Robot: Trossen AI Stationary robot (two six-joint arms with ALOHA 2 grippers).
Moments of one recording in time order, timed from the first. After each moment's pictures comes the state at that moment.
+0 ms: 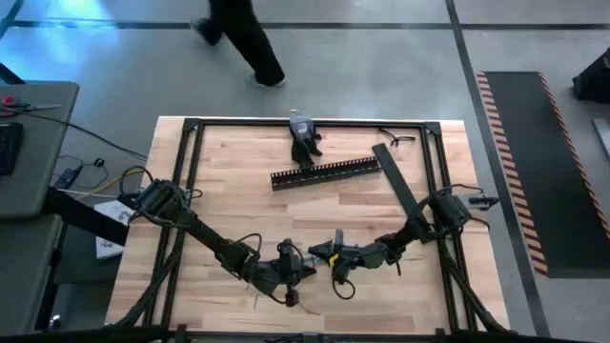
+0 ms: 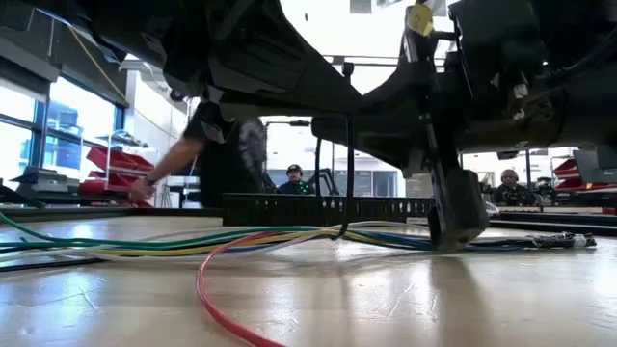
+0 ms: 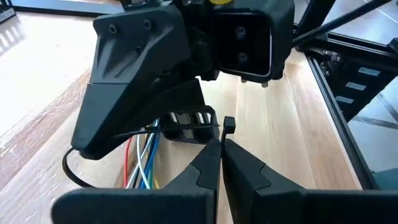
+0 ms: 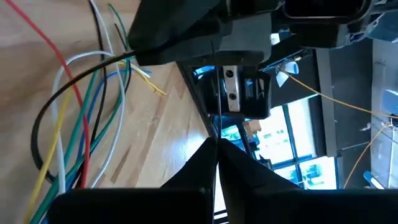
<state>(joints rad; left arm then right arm) -0.58 1.95 1.00 0.48 -0.61 -0.49 0.50 2.16 0.72 1.39 0.60 -1.15</state>
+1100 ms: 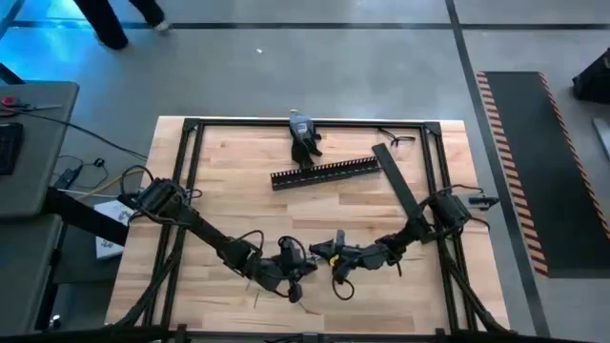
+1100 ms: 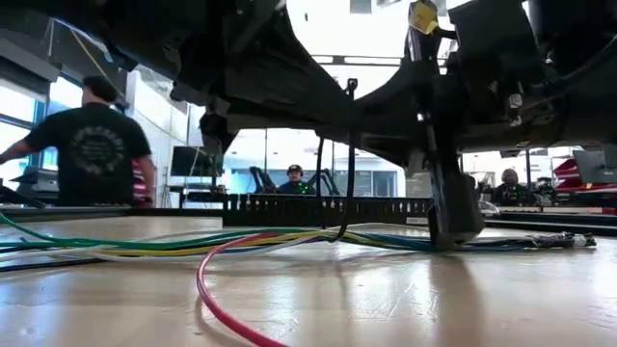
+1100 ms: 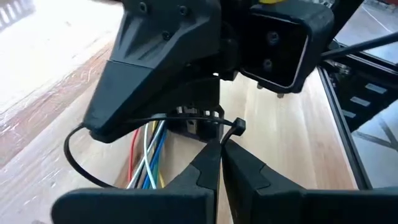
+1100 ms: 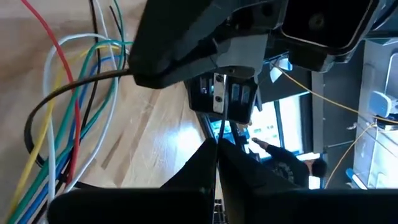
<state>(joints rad) -0.55 1.95 1.00 0.45 -0.61 -0.63 0.51 2.16 0.72 1.38 0.65 -1.21</state>
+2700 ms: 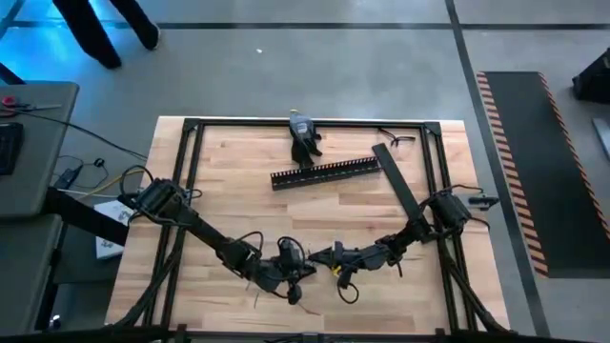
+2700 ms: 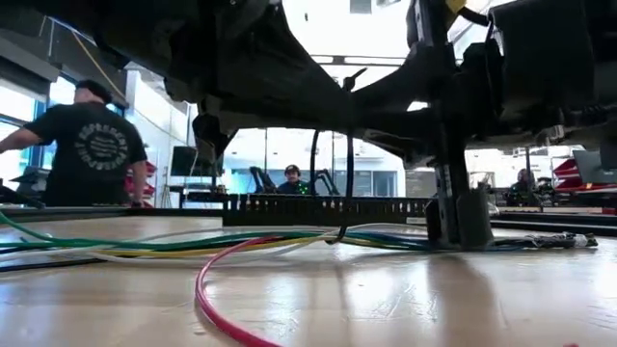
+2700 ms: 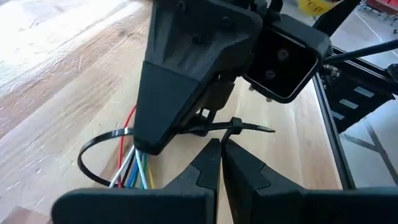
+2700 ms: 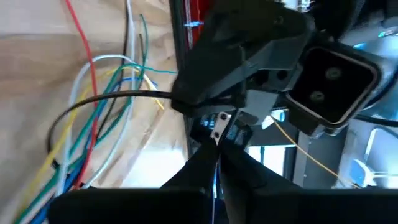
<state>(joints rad) -0.56 1.95 1.00 0.45 -0.58 -0.68 0.52 2.16 0.72 1.42 0.51 -1.48</state>
